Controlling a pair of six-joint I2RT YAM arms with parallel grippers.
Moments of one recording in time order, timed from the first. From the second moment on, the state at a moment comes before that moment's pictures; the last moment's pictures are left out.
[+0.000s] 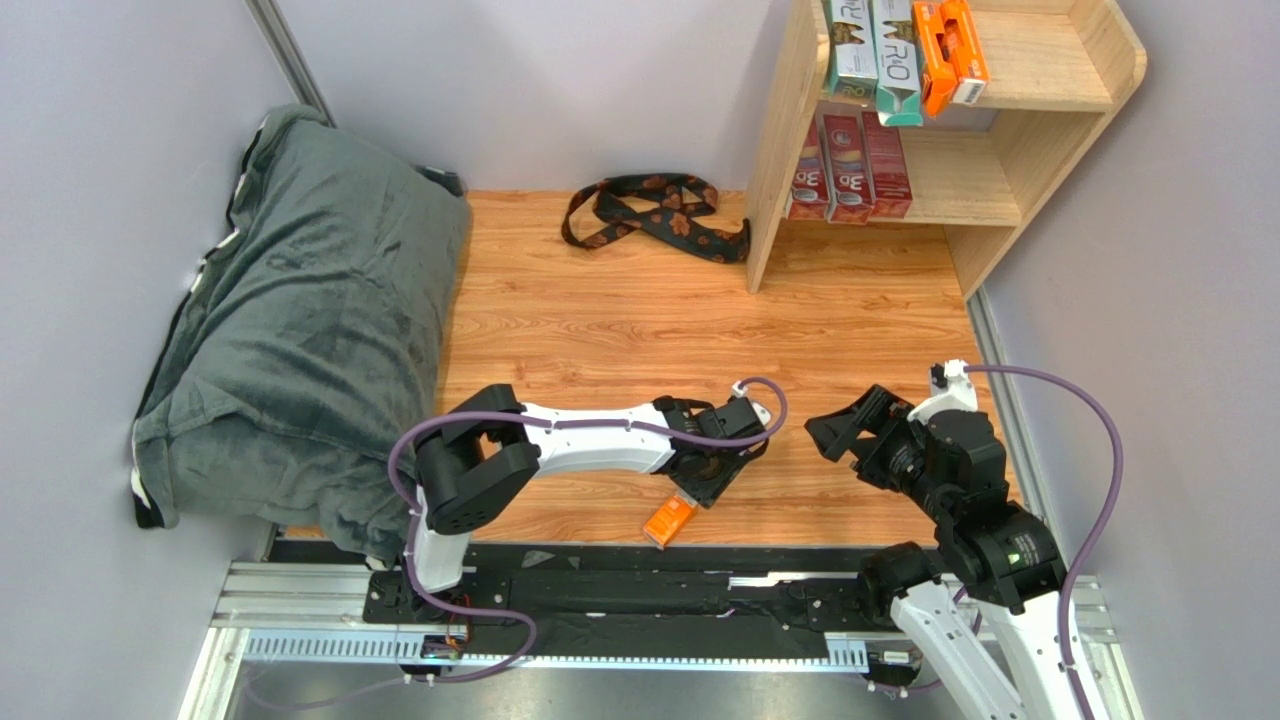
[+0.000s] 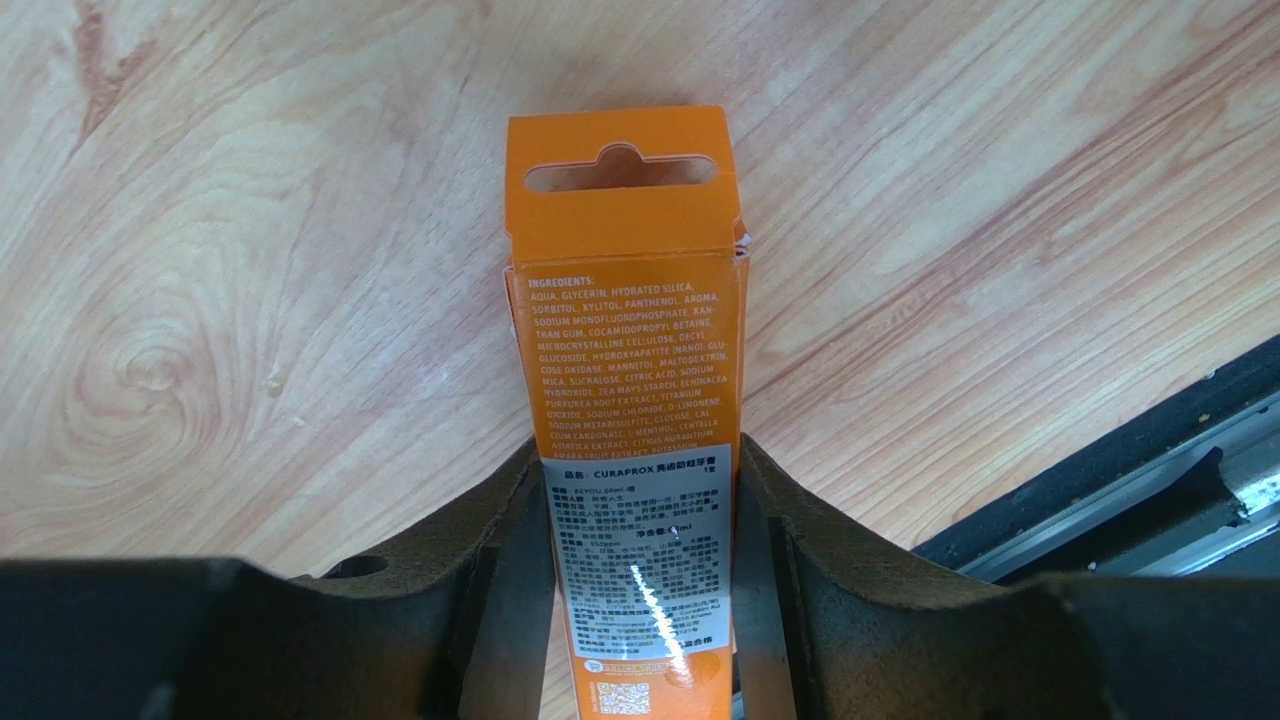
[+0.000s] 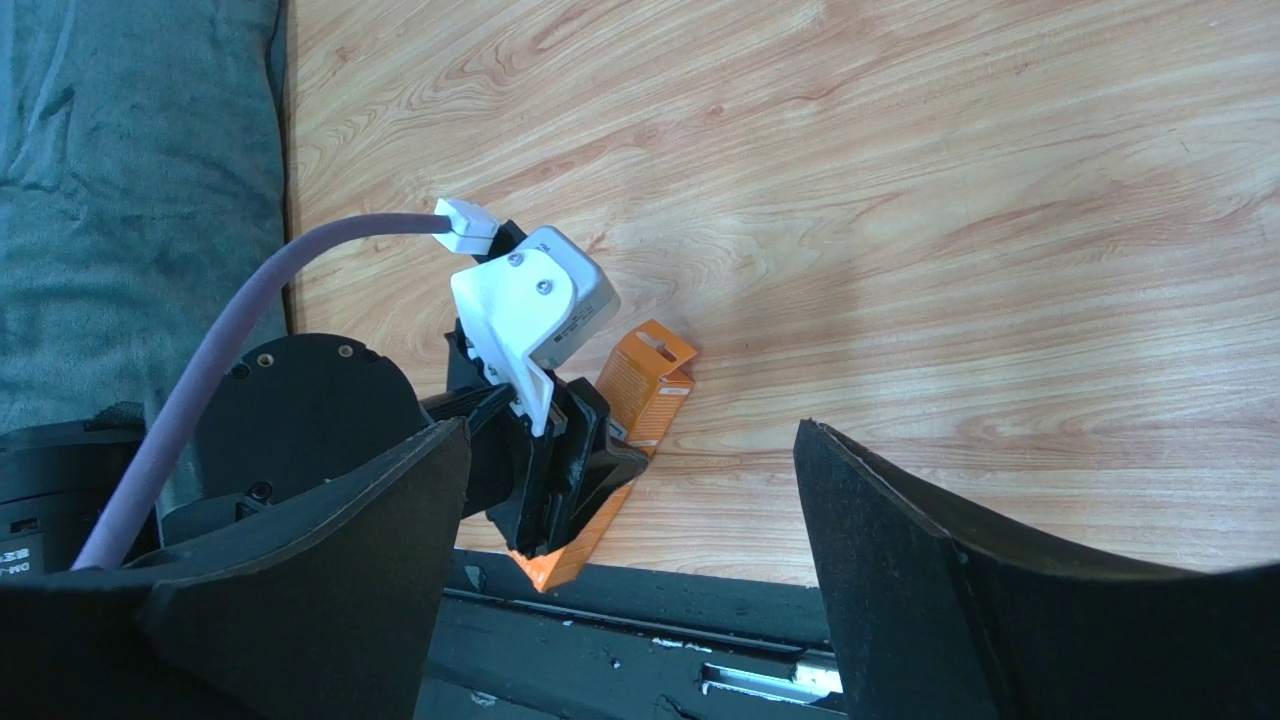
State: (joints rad) left arm -1.19 1.94 1.33 -0.58 -0.14 -0.41; right arm 0.32 0.37 0.73 -0.86 -0.03 0.75
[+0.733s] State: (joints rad) left arm -0.64 1.18 1.04 -0.50 0.14 -0.54; right arm 0.57 0.63 0.74 -0.67 0.01 0.80
